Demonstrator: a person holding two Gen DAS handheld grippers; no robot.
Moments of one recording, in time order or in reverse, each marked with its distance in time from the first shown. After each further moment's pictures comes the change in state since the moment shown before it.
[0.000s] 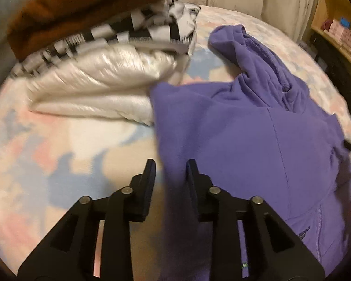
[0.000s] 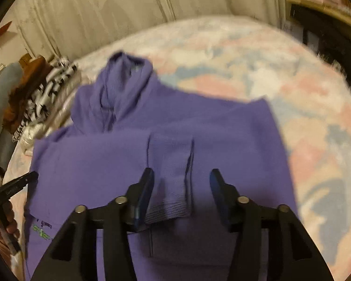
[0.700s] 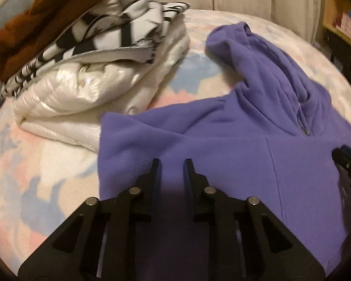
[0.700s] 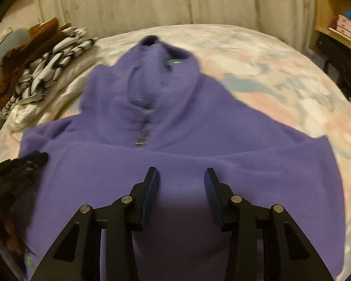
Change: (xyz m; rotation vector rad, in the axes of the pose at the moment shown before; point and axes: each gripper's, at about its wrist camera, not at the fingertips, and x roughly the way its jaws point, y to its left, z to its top) left arm 0.065 -0.055 0.021 -0.020 -0.053 0.084; right arm 0.076 0.102 0.015 -0.145 0.001 -0.022
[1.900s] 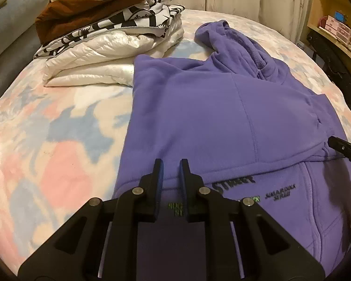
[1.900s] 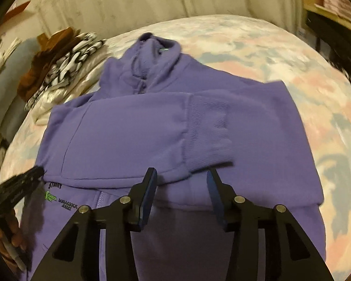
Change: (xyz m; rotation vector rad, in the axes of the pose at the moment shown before) left arm -0.112 0.021 -0.100 -0.012 0.011 -0.068; right arm -0.113 -0.050 -0.085 0.084 0.060 0.078
